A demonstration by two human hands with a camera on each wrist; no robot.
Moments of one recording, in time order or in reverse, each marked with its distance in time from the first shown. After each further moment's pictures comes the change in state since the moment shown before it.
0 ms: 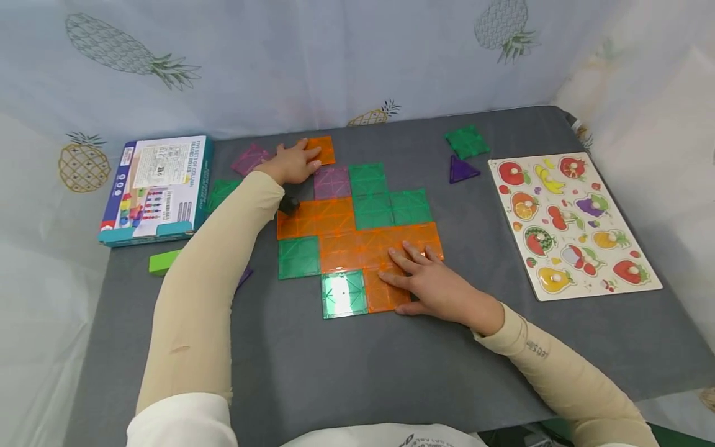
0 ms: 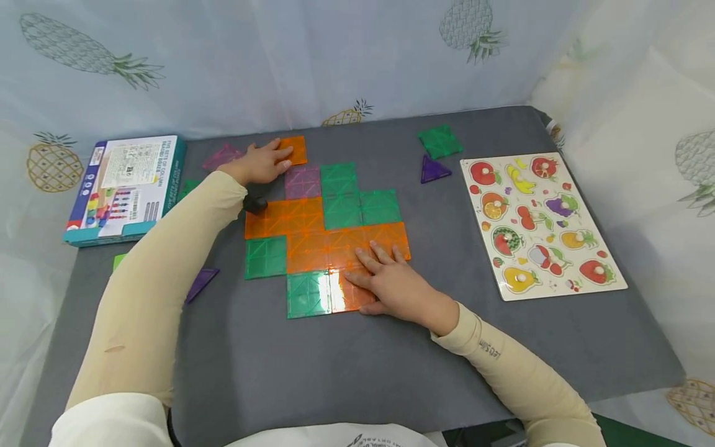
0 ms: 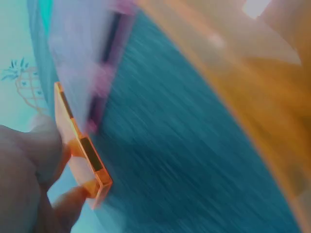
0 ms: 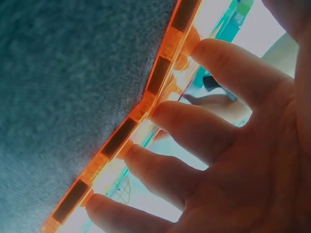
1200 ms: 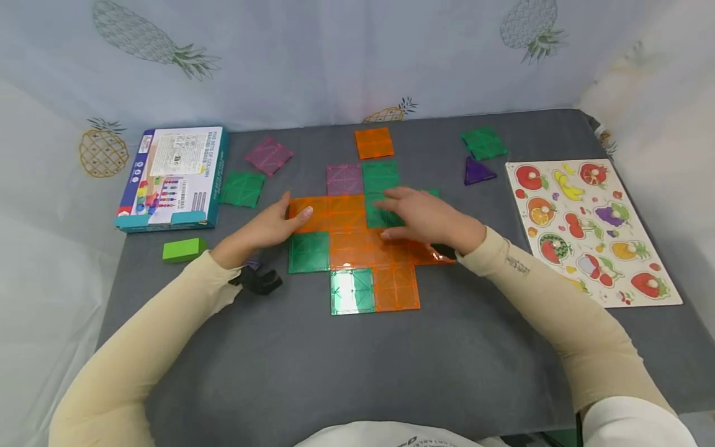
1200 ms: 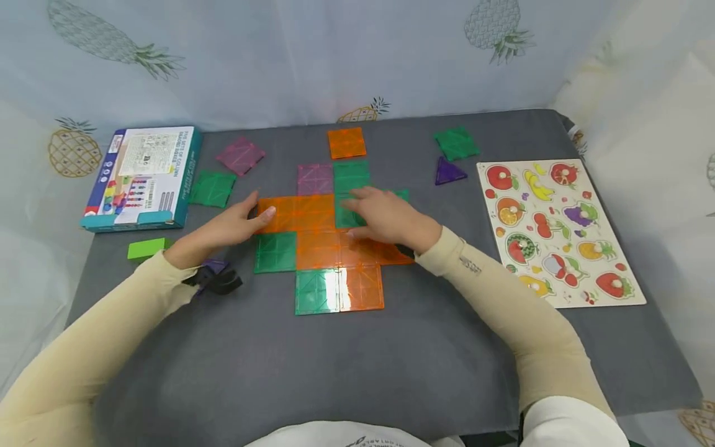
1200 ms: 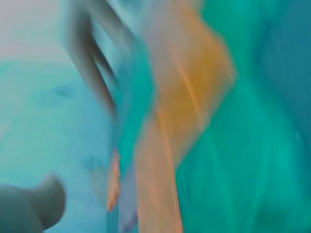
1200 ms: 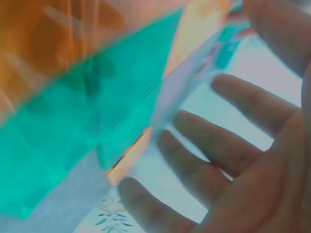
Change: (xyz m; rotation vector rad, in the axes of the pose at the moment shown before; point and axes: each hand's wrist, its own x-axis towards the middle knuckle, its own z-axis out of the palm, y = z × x) left_hand -0.128 0.001 0.069 -0.667 0.027 -0.042; right_hand 0.096 0.042 -0.068 0.095 -0.070 0.025
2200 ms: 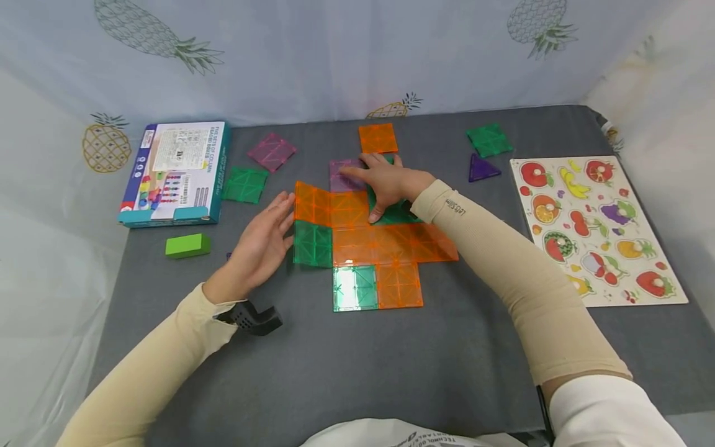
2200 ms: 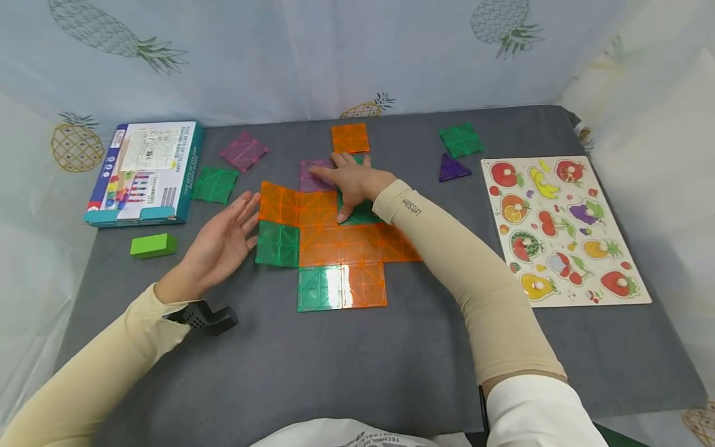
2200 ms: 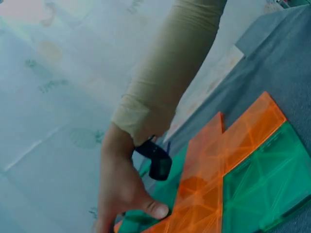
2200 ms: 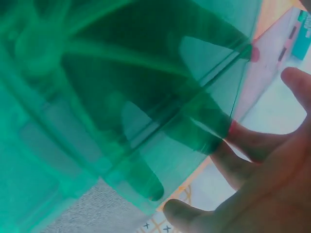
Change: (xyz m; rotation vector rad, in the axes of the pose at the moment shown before) left_hand -0.046 -0.001 0.031 -1.200 0.053 0.199; right_hand 0.102 0.020 -0.013 -0.007 -0.252 0.101
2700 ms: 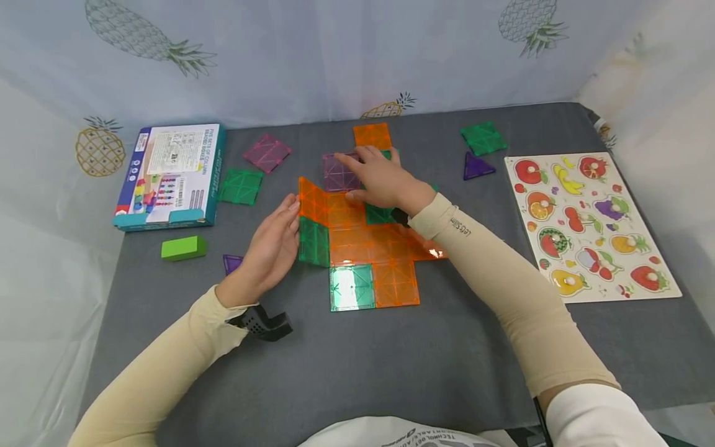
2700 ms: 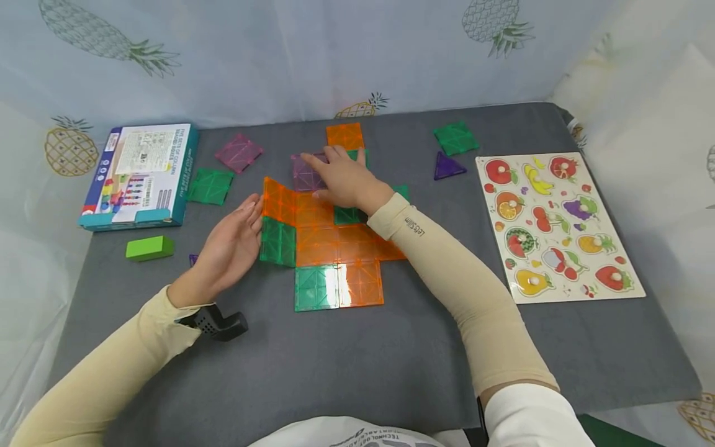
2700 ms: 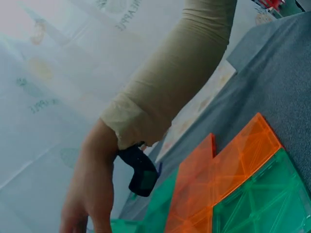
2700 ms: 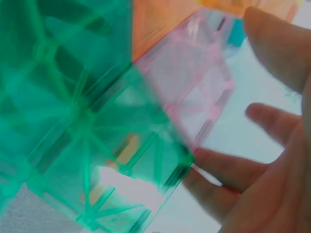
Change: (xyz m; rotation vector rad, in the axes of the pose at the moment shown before) left_hand 0.005 -0.009 0.025 0.001 -0.005 0.063; right_hand -0.029 -0.028 -0.001 0.012 0.270 0.052
